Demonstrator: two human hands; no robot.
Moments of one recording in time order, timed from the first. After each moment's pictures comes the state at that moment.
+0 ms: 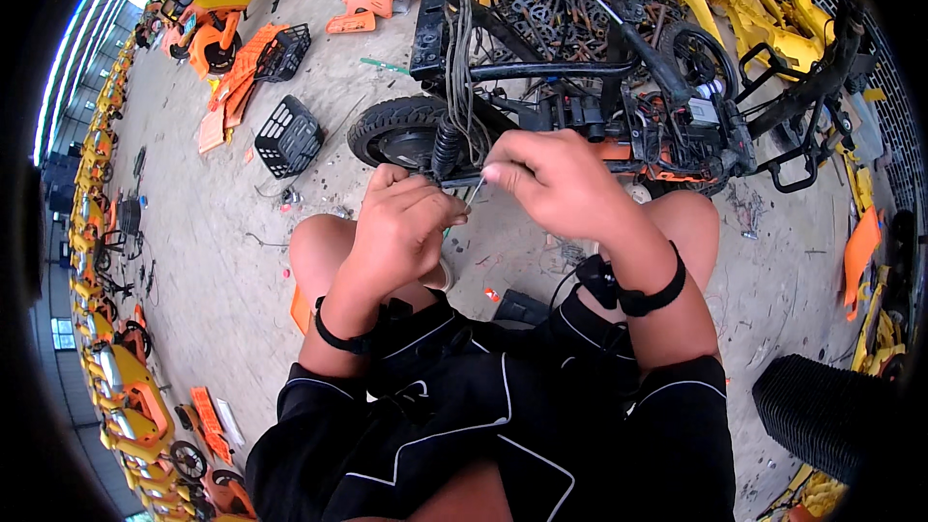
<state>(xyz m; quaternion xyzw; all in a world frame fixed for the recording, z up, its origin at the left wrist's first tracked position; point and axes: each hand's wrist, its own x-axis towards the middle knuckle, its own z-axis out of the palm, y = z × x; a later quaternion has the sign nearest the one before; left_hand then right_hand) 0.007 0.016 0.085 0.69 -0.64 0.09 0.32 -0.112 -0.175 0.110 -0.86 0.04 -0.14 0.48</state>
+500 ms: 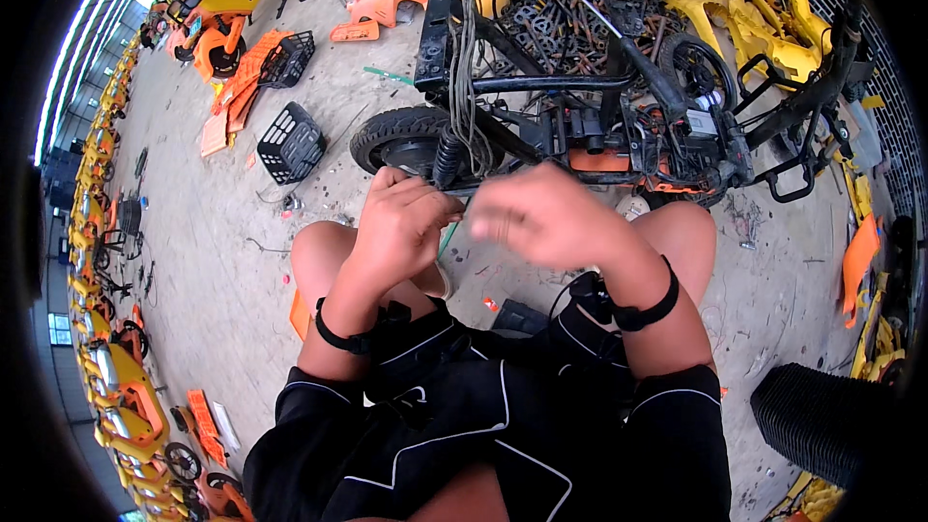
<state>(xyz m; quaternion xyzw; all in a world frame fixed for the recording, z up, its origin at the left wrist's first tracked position) 0.017 0.015 0.076 0.71 -0.62 0.09 0.32 -0.118 -0.171 0.111 -0.86 -0.11 -0.08 0.49</state>
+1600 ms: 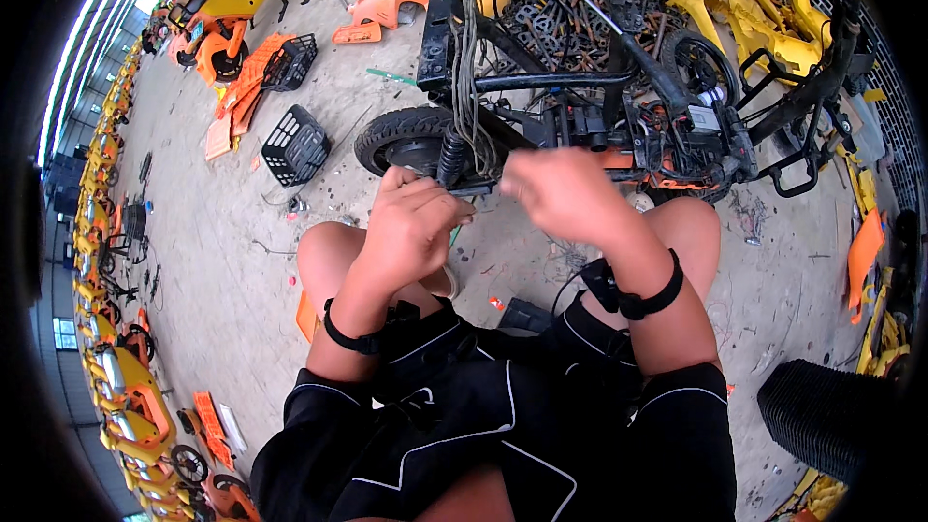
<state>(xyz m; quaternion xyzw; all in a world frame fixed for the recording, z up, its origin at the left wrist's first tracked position) 0.011 0.011 0.079 0.68 -0.65 0.10 0.32 -0.115 -0.178 0.082 -0.93 -0.02 -0.11 0.34</state>
